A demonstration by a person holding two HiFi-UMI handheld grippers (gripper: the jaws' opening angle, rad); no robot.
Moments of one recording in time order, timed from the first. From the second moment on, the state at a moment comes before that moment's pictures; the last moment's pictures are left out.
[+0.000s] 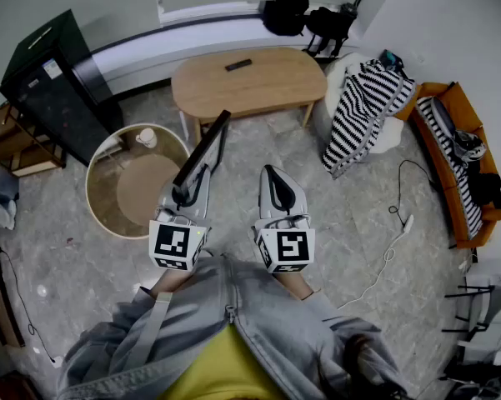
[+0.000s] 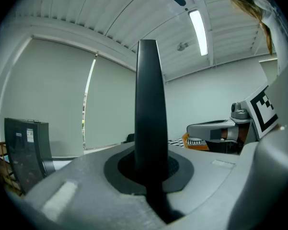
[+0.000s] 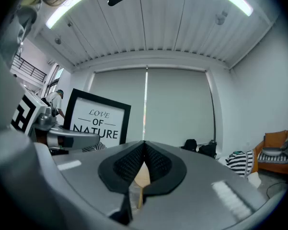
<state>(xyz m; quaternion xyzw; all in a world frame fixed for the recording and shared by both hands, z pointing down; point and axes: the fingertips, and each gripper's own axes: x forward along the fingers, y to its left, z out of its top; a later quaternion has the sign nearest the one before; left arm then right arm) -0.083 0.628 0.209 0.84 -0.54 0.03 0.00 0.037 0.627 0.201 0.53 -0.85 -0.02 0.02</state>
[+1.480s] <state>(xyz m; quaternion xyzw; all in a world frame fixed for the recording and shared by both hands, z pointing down) -0.091 0.284 0.241 0.87 -0.50 0.02 0.02 0.034 0.296 0.244 0.57 -0.82 0.01 0.03</state>
